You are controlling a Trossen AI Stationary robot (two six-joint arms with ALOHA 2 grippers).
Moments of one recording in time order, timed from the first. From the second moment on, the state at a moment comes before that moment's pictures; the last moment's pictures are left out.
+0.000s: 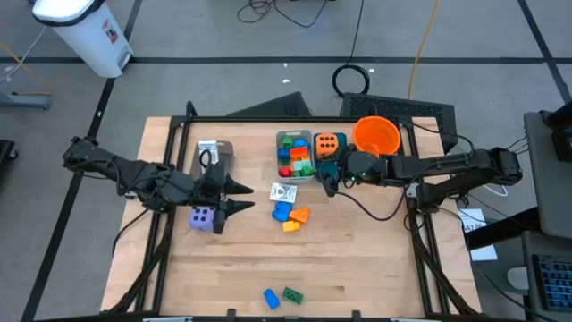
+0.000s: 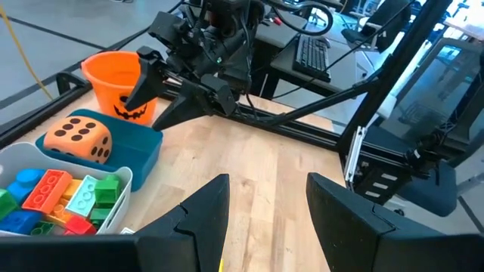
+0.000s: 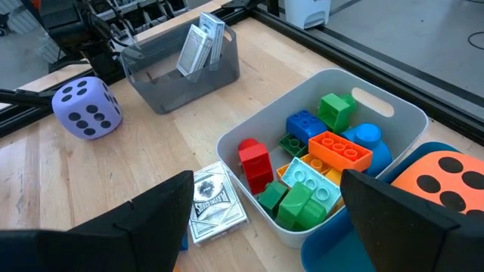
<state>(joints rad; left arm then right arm) -0.38 1.08 1.10 -0.32 -0.40 -0.43 -0.05 1.20 0.80 -0.10 0.34 0.43</state>
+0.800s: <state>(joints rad) -0.26 1.08 1.10 -0.32 -0.42 -0.42 -0.04 1.20 0.80 -0.09 0.34 0.44</state>
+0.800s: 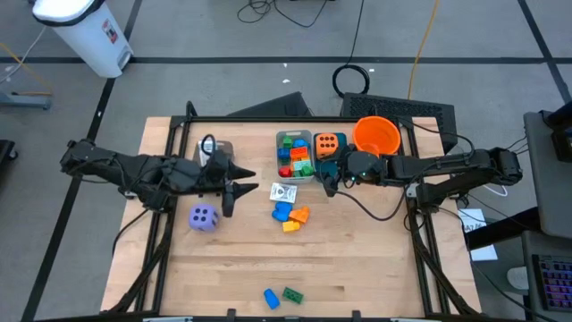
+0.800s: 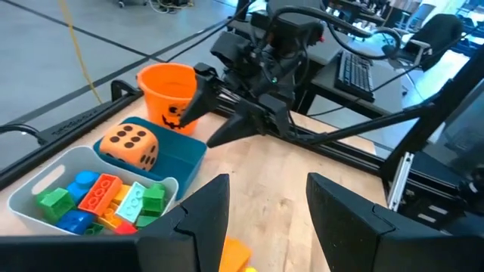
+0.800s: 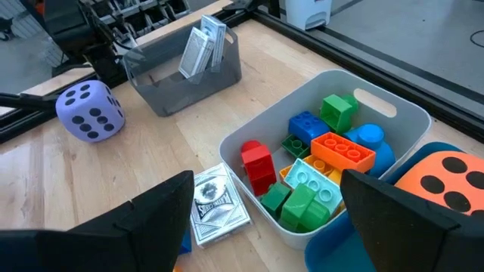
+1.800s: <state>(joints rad) -0.23 1.08 1.09 -0.32 -0.29 -0.39 0.16 1.66 1.23 -0.44 0.13 0.17</state>
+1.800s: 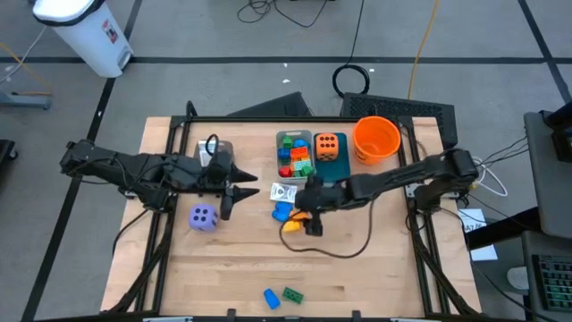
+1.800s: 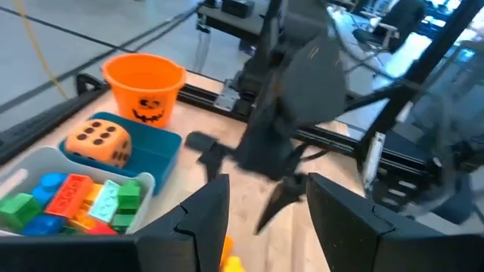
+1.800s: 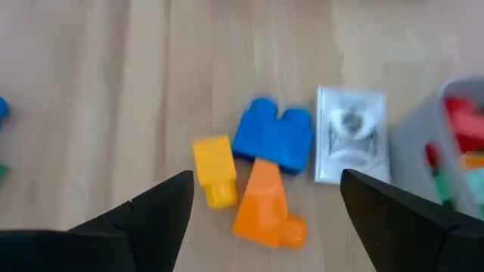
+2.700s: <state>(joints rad) -0.26 1.08 1.09 -0.33 -0.26 -0.40 0.12 1.90 1.22 -0.51 0.13 0.30</state>
